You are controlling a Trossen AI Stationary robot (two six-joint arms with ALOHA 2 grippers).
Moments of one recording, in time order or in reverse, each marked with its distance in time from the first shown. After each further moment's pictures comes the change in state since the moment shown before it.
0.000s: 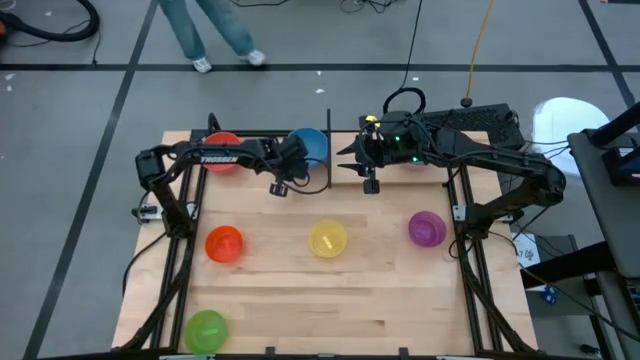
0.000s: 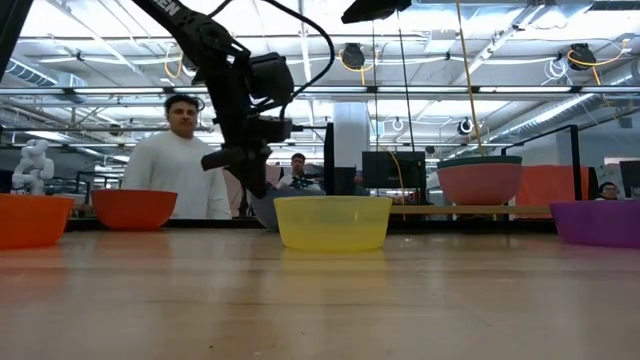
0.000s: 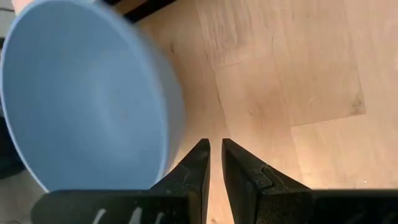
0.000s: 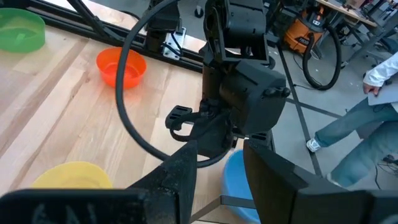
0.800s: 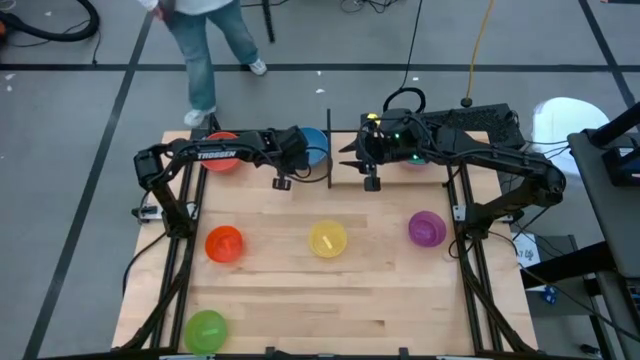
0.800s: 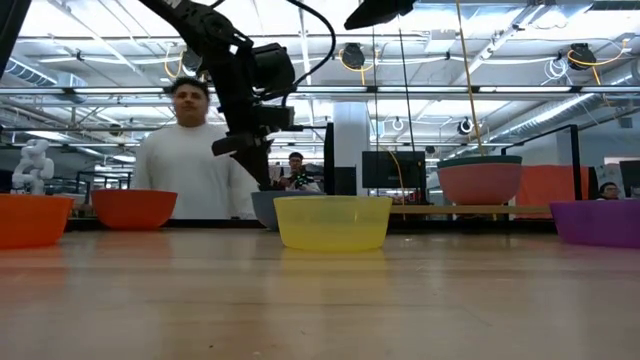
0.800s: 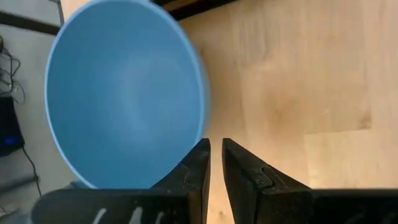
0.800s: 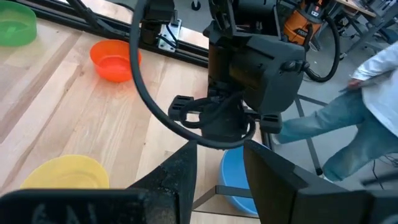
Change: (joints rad) left arm 0.027 -0.011 0.077 -0.064 0.017 -0.089; right arm -0.024 0.000 0.000 -0.022 0.000 0.000
